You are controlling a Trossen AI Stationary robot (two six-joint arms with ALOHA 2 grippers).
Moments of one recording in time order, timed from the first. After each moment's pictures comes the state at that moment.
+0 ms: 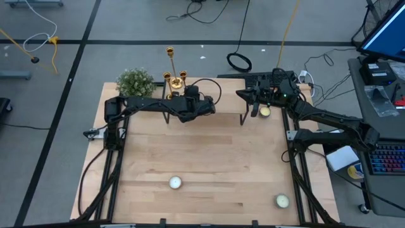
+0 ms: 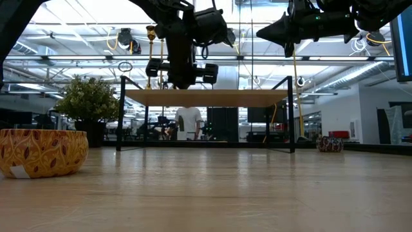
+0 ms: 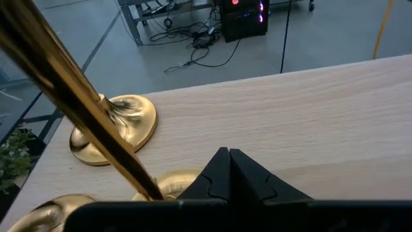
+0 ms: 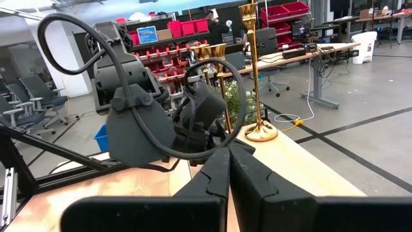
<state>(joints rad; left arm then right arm) 0.20 1.95 1.52 -0.68 -1.04 -0.97 -0.58 0.97 0.61 0.39 -0.36 0.19</state>
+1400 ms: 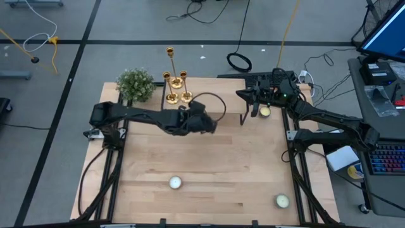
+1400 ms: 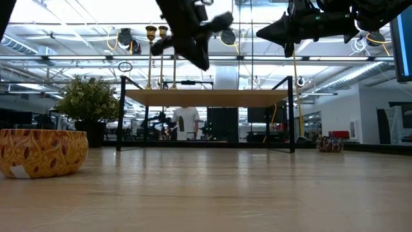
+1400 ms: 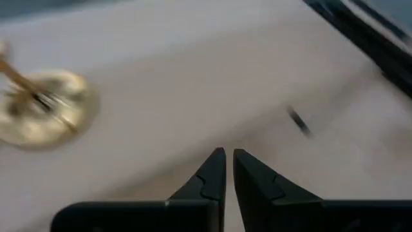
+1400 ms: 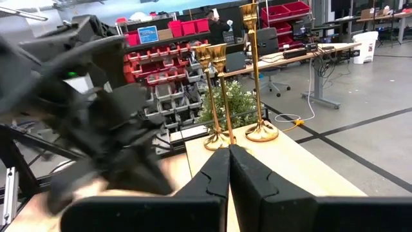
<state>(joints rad) -0.02 1.80 1.52 -0.66 -0.68 -0.90 -0.58 0.97 0.61 0.39 -0.37 0.19</state>
